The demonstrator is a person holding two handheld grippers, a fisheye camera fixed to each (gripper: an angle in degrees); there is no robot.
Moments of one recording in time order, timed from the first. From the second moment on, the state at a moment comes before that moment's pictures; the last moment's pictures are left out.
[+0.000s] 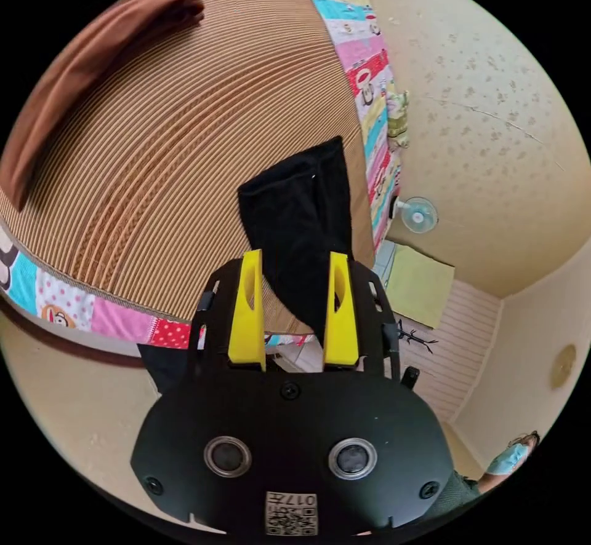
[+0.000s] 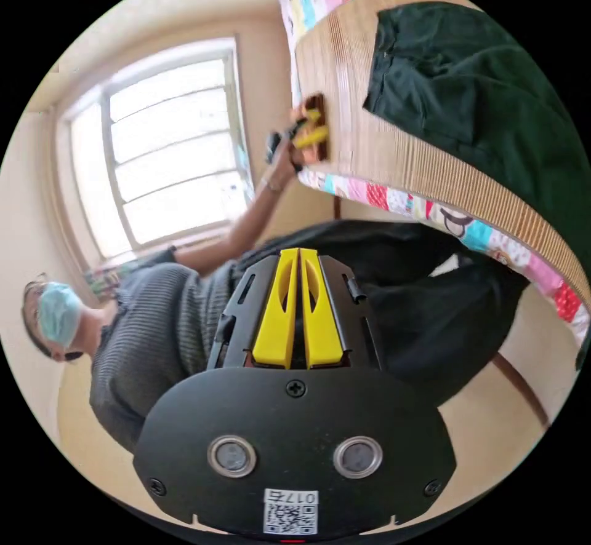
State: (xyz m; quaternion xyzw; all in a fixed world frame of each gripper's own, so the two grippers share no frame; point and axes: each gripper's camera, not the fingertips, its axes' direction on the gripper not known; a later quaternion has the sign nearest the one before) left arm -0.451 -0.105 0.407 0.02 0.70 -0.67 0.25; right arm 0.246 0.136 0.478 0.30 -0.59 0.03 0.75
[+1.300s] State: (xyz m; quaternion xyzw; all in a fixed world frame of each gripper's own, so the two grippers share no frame) left arm -0.634 -0.044 0.367 0.07 0.64 -0.52 0.56; right arm 0.375 0.241 0.652 0.37 -0.75 0.28 0.48
